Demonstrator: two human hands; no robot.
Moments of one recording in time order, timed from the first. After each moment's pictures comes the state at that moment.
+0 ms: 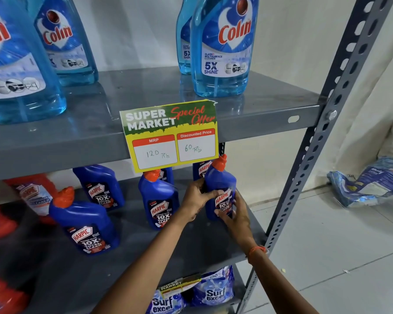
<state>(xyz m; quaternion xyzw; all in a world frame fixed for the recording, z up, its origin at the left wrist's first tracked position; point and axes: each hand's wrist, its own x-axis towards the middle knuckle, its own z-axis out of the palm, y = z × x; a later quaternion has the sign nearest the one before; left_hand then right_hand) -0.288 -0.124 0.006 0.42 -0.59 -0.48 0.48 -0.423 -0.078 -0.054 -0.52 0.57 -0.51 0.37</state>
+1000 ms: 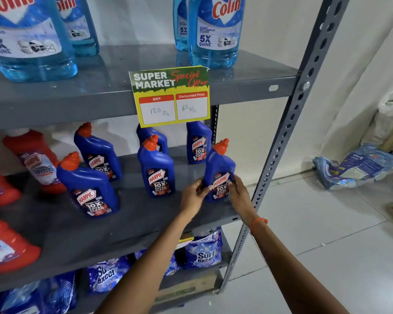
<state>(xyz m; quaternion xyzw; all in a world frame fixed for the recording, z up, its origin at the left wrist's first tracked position) -0.299 -0.046 -0.033 0.52 -0.60 -0.44 0.43 -0.447 -0.037 -0.038 -0.52 0.57 -0.50 0.39</state>
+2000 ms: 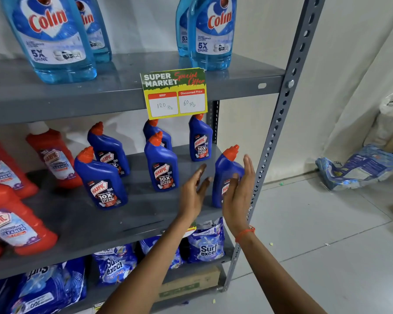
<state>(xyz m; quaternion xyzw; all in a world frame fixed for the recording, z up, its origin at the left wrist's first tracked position) -0.288 0.014 0.004 0.47 -0.63 -0.34 0.51 -0.393 0.041 0.017 -0.49 0.52 -0.68 0.16</state>
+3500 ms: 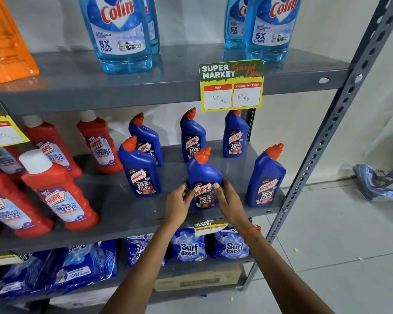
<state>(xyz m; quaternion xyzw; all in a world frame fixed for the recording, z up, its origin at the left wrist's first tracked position) -0.171 0.036 -0.019 0.63 -0.61 -0.23 0.42 -0.329 0.014 -0.037 -0.63 0.47 -0.46 0.41</state>
